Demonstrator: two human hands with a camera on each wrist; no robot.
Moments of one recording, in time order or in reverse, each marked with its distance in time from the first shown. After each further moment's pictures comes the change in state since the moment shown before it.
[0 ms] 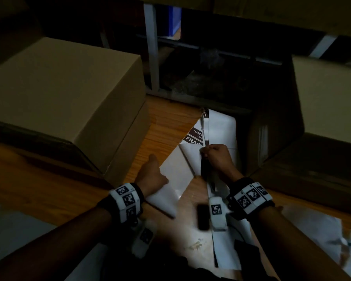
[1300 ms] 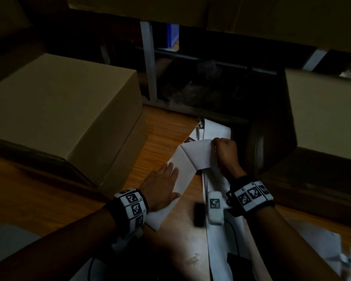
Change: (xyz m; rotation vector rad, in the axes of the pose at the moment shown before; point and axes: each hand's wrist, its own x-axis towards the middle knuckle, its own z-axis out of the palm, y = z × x) left_hand 0.012 0.007 0.017 0.843 -0.099 0.542; right_hand 0.014 -0.040 -0.023 0.076 0.161 -0.063
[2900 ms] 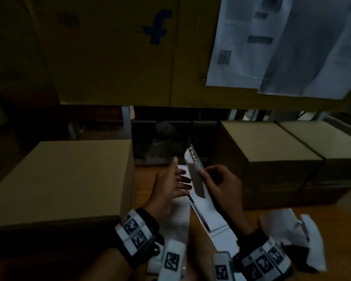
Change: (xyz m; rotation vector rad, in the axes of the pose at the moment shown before) left_hand -0.053 0.001 -0.156 -1.737 0.167 0.015; right_hand -0.180 -0.102 0.005 -0.223 0.462 -0.606
